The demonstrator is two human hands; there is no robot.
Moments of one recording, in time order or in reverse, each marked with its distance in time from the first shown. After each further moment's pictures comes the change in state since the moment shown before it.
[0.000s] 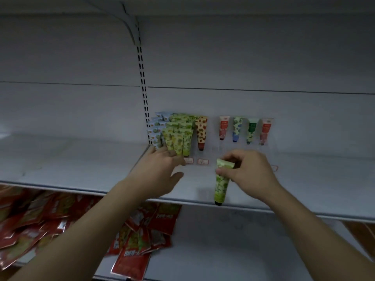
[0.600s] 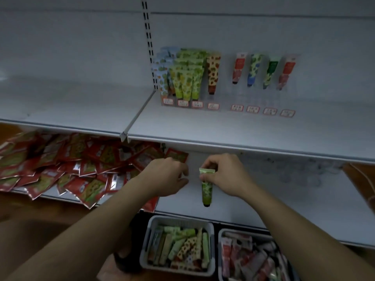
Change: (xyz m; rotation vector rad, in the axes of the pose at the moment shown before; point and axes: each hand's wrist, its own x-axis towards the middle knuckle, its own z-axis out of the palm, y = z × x) left_hand -0.091 0.032 0.099 -0.149 -0.400 -0.057; right_hand -0.077 0.040 0.104 -0.102 -0.369 0.084
